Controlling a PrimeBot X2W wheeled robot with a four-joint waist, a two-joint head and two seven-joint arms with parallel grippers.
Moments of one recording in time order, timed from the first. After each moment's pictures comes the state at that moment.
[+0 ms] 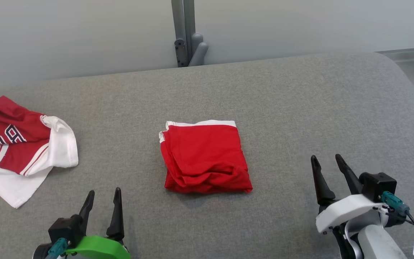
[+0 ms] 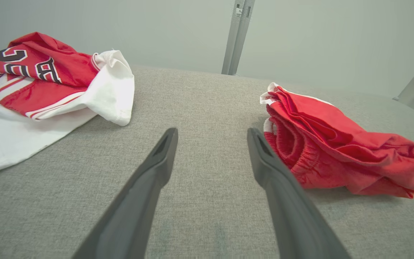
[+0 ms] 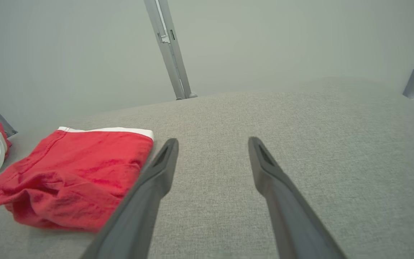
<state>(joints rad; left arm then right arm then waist) -0.05 0.05 -0.04 0.39 -0.26 -0.13 -0.26 -0.18 -0.10 0.09 0.42 0.29 0.13 -0.26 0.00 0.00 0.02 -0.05</state>
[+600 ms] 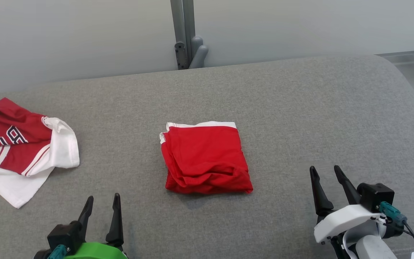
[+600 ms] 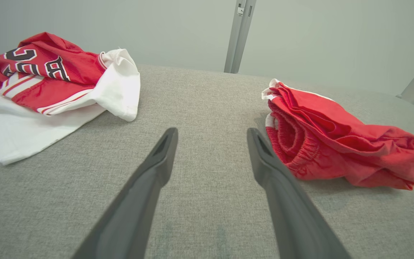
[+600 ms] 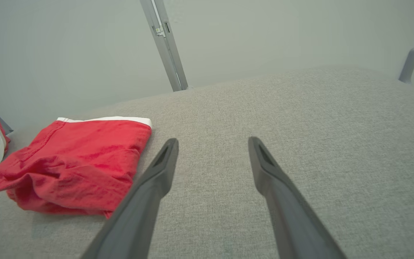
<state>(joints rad) 0.00 0.05 -0.02 0.36 -0.24 -0.13 -0.26 -0.13 -0.07 0.06 0.41 0.27 0.13 -0.26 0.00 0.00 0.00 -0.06</state>
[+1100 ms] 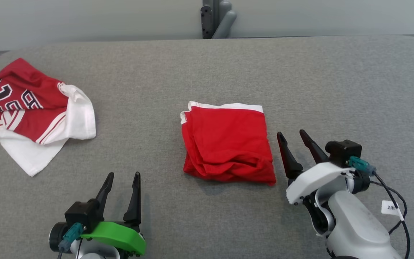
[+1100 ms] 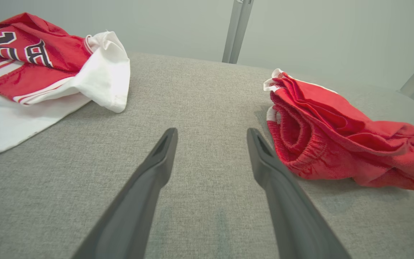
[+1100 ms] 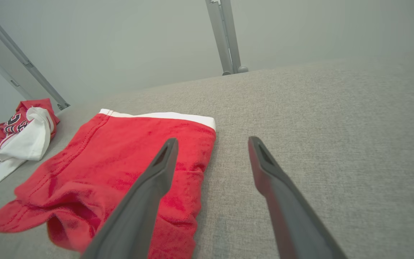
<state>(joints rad) -0.09 0.05 -0.13 0.36 -0.26 -0.13 -0.26 -0.39 -0.07 0.24 0.60 0.40 0.13 -0.26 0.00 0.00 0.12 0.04</state>
